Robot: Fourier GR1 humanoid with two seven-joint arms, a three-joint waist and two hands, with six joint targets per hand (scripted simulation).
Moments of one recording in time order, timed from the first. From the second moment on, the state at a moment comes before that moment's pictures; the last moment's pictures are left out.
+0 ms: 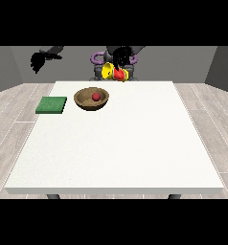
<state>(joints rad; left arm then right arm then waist) -0.93 0.07 -0.48 -0.68 -1.36 0.26 0.38 -0.17 -0.39 -0.36 -0.99 -0.25 0.45 -0.25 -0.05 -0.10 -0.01</state>
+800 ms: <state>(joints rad) -0.51 0.00 -0.12 -1.09 -0.30 0.38 -0.05 -0.25 -0.17 -0.28 -1.07 -0.17 0.21 -0.25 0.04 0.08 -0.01</state>
